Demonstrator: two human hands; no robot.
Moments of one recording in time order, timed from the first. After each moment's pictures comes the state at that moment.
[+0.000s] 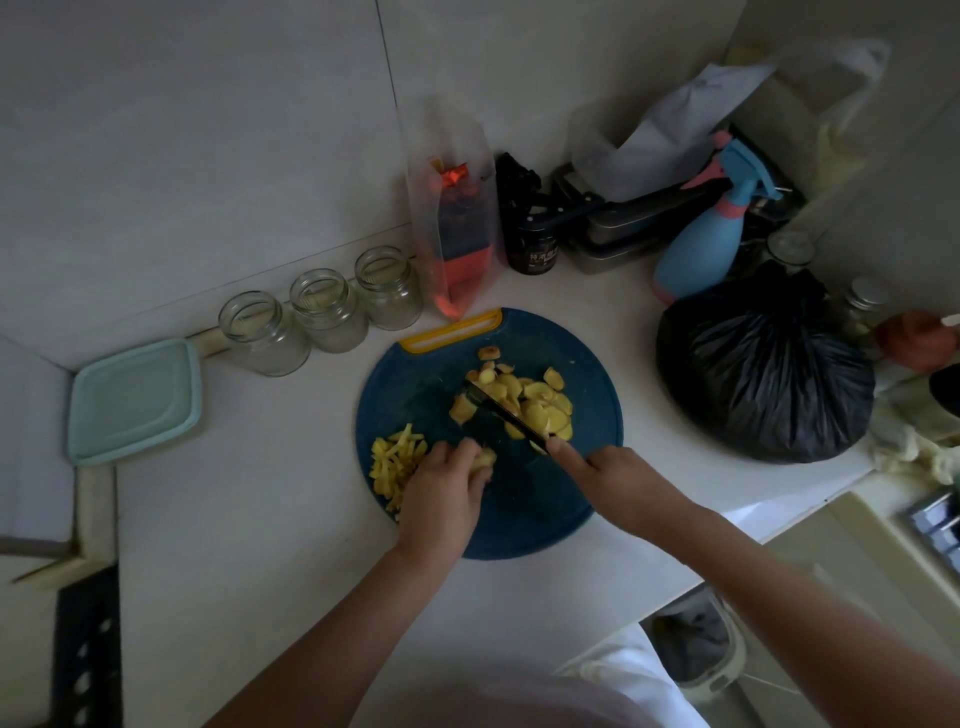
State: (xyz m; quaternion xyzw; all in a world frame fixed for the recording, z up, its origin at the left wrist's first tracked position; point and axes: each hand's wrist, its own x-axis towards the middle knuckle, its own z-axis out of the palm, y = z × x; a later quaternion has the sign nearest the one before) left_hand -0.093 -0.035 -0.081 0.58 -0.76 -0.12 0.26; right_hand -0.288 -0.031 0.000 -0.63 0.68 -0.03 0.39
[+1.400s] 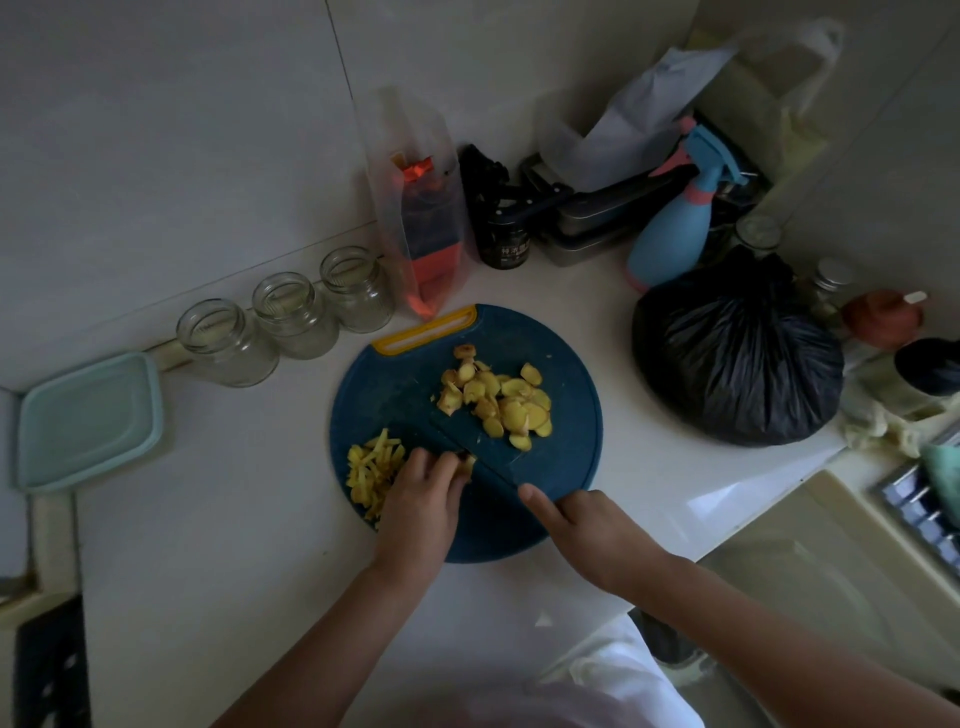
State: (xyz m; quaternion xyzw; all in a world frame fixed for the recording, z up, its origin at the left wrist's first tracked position) left_hand -0.088 -0.029 -0.084 0.55 -0.78 -0.11 0.26; right_hand -0.278 0.008 -0.026 -0.57 0.69 -0.06 0.44
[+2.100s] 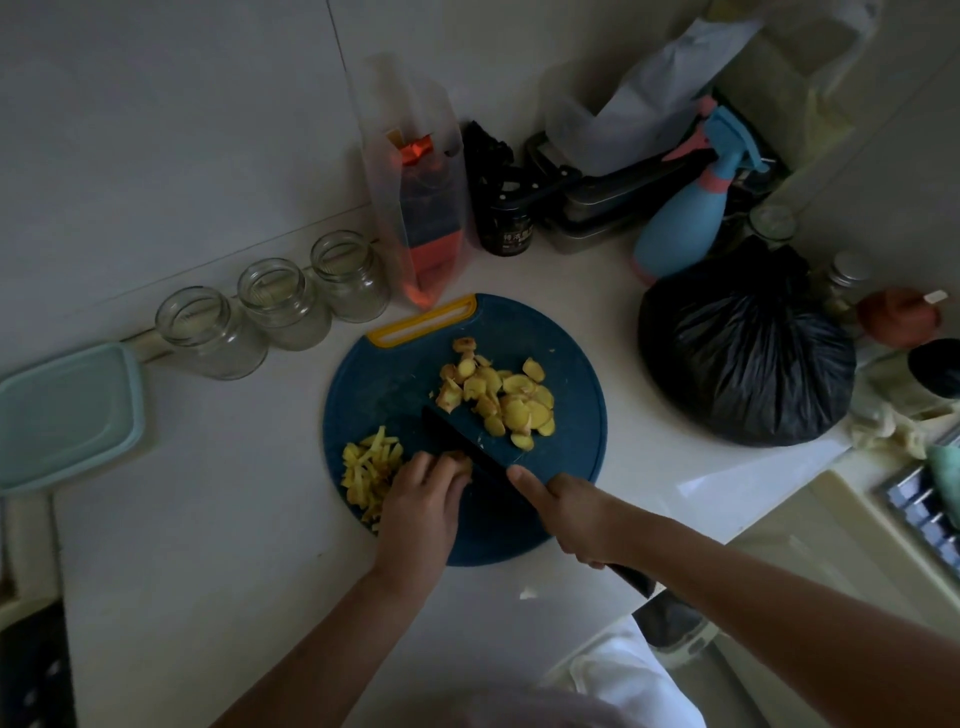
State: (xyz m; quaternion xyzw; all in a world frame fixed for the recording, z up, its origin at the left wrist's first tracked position) left_hand -0.087 -0.029 -0.094 0.54 -0.78 -0.14 0.30; right_hand -0.271 -0.023 -0.022 -0.52 0.66 0.05 0.54
